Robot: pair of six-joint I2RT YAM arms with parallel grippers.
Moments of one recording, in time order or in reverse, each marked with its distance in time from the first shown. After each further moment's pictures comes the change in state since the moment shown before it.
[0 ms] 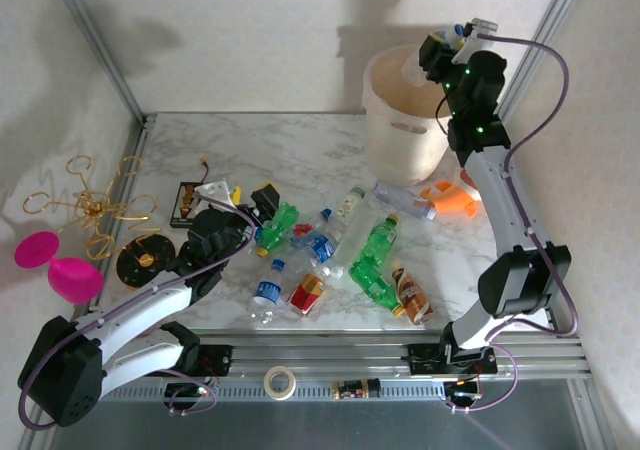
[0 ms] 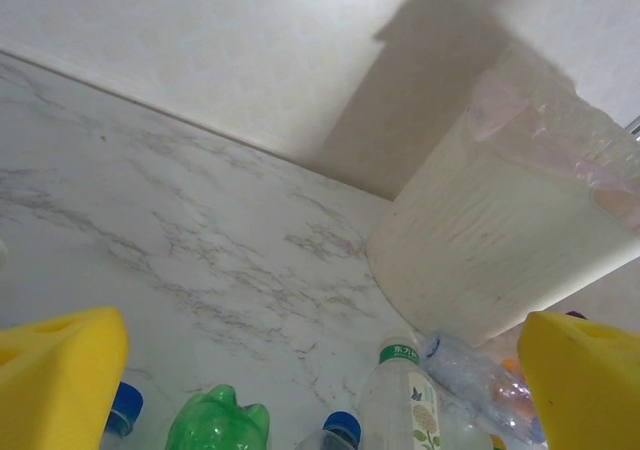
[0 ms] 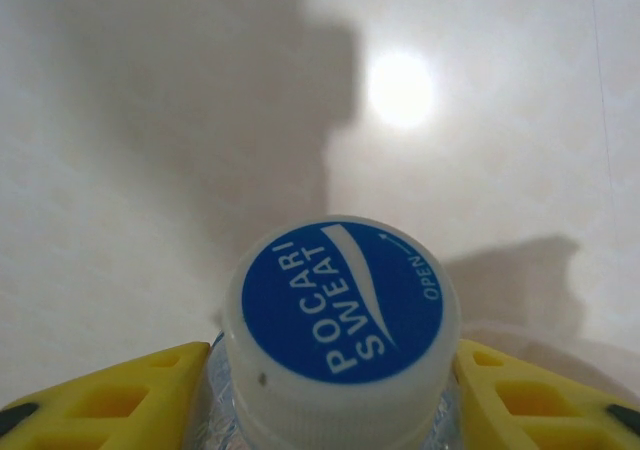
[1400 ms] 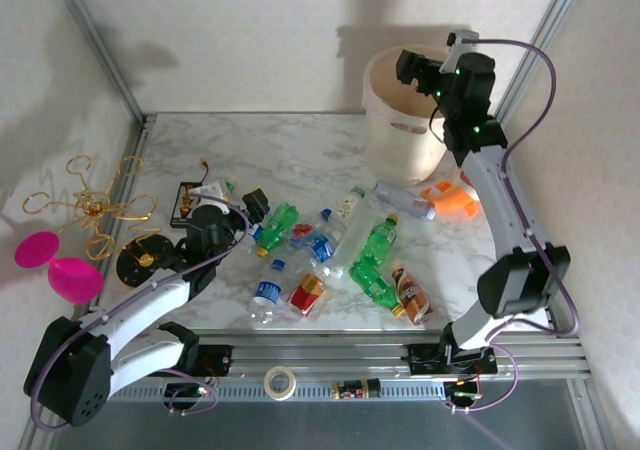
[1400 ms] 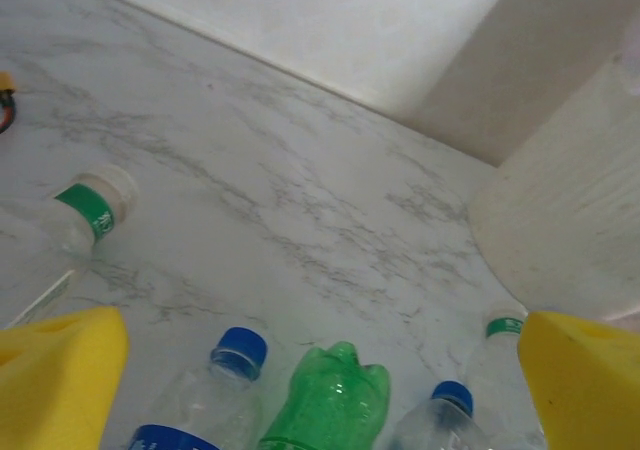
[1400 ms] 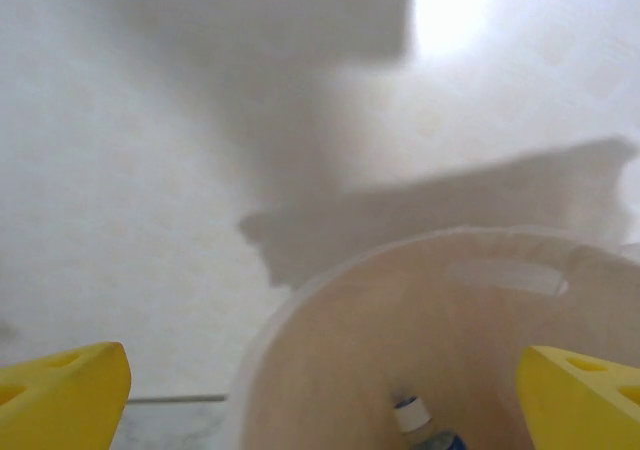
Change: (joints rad) left arm 0.123 0.039 0.004 -0.148 0.020 0.005; right arm 0.046 -0.062 -0.025 -0.168 -0.074 0.011
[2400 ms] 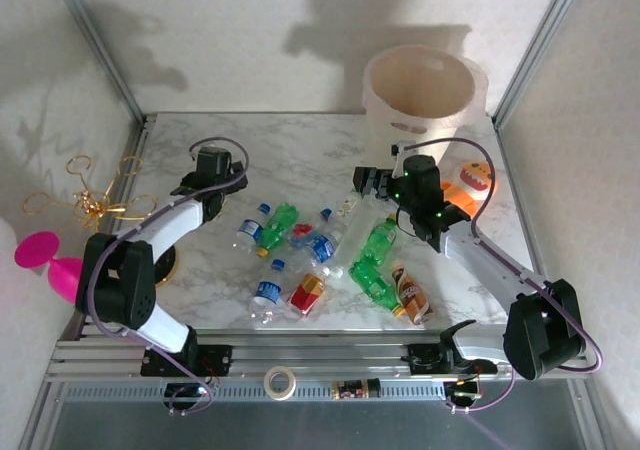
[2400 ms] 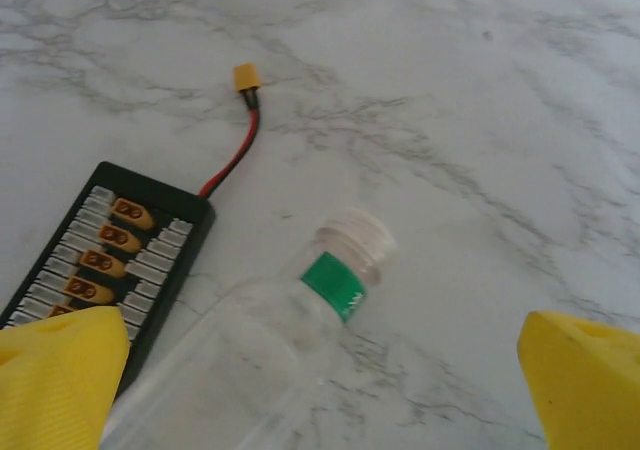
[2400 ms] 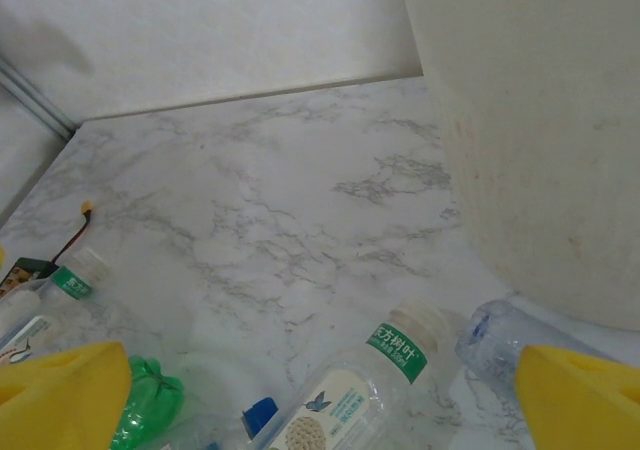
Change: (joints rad) left arm 0.221 0.512 0.510 -0.455 -0.115 0.154; right arm 0.247 -0.290 -0.766 0.122 0.026 0.072
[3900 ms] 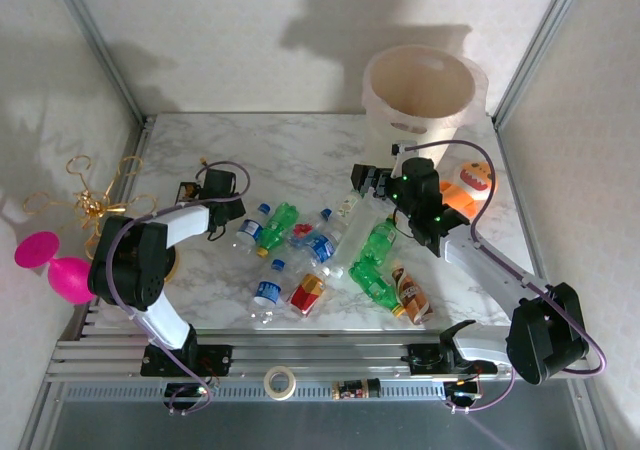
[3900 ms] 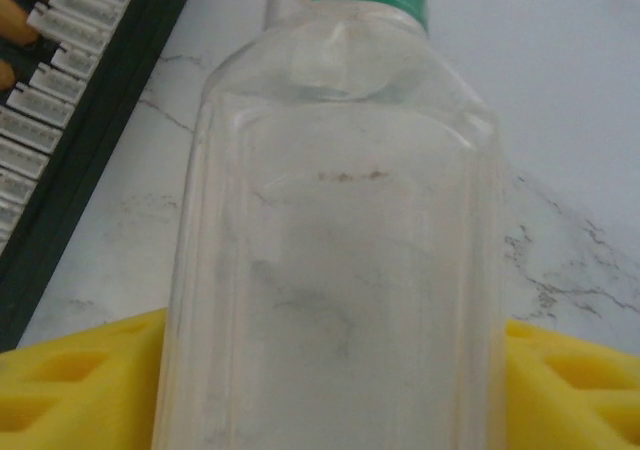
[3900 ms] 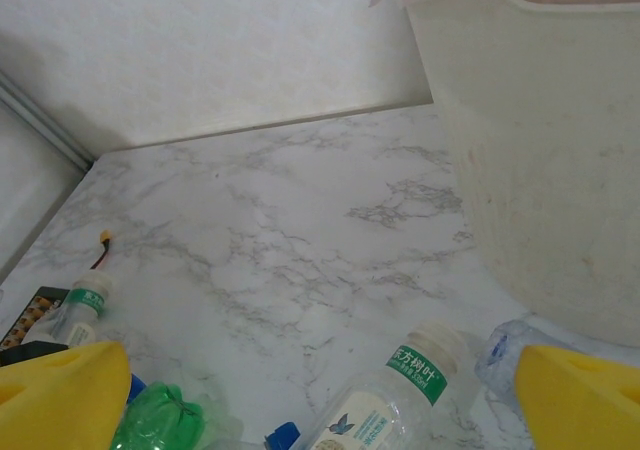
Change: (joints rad) left arm 0.014 0.112 -0.110 -0.022 0.109 -0.092; right arm 0.032 -0.021 -0.015 0.053 0.044 0.039
